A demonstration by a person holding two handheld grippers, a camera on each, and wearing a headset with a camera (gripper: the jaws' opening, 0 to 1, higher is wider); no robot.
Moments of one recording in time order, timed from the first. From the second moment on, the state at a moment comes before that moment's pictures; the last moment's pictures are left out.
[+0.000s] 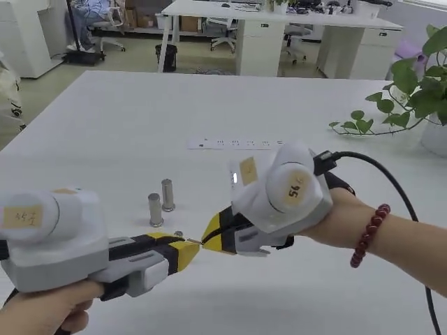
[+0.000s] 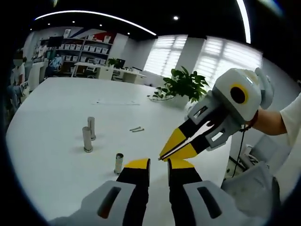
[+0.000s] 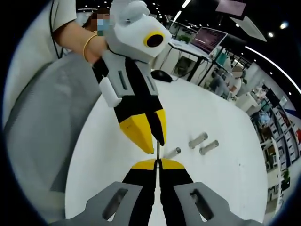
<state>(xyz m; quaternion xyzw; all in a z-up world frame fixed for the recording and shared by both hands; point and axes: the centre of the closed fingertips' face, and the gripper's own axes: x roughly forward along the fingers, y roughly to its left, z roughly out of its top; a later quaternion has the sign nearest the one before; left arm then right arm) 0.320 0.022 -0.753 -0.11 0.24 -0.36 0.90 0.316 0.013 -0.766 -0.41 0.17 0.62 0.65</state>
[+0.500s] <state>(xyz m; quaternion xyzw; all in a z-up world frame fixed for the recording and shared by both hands) 0.316 0.015 -0.755 -0.13 0.25 -0.37 0.89 0.309 0.016 -0.762 -0.42 0.16 0.62 0.64</state>
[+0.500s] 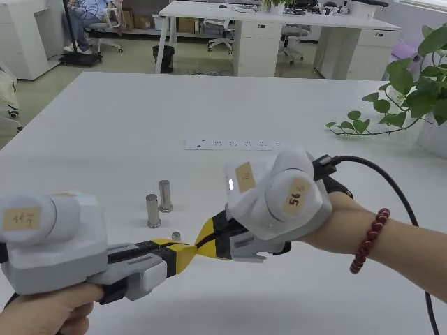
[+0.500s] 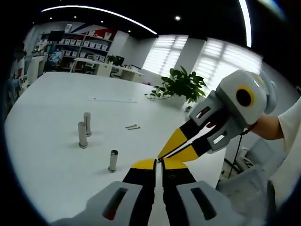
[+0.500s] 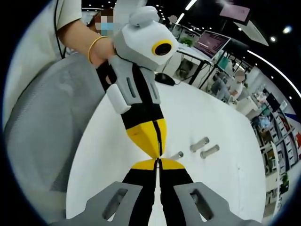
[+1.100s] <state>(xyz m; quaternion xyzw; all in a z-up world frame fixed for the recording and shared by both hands) 0.312 0.012 -0.754 -0.13 0.25 -0.38 0.88 0.306 0.015 -0.764 -0.41 0.16 0.63 0.65</state>
